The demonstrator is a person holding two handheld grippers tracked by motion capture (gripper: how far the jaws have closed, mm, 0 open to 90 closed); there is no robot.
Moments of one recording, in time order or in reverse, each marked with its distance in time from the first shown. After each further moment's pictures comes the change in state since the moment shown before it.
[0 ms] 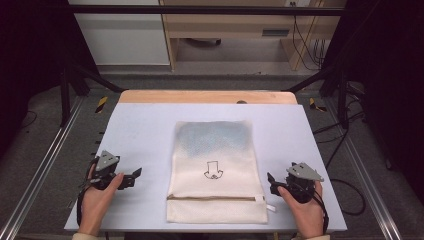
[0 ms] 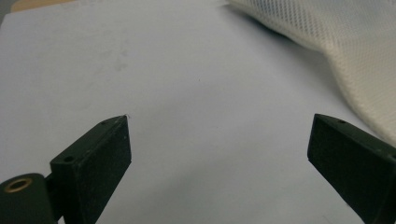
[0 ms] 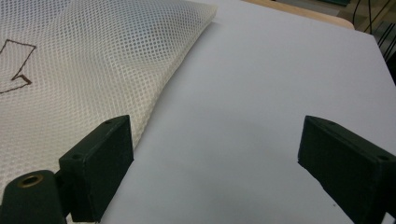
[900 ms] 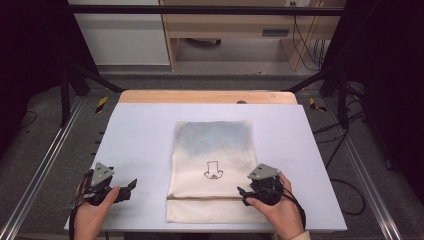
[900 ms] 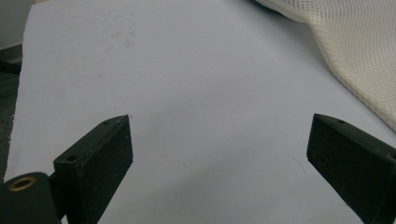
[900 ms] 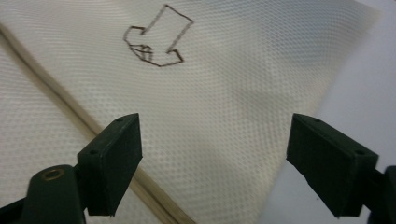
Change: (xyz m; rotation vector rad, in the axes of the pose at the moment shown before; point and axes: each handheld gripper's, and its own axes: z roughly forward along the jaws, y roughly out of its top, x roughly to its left) left arm -0.021 -0.014 -0.029 0.049 0.070 0.048; right arm 0.079 0.038 0.005 0.195 0.249 -0.269
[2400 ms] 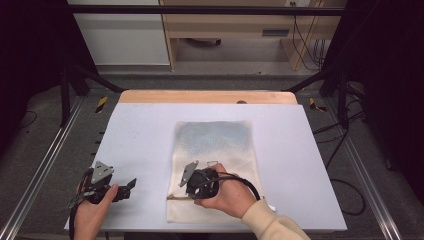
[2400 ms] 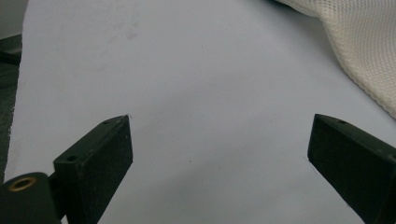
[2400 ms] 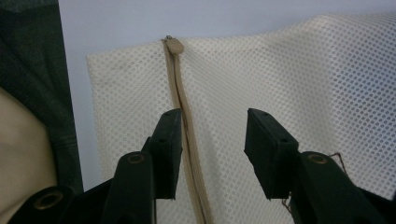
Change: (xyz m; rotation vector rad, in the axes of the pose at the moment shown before) left arm 0.005 0.000 0.004 0.026 0.003 -0.024; right arm 0.100 0.116 0.039 0.181 0.361 -0.509
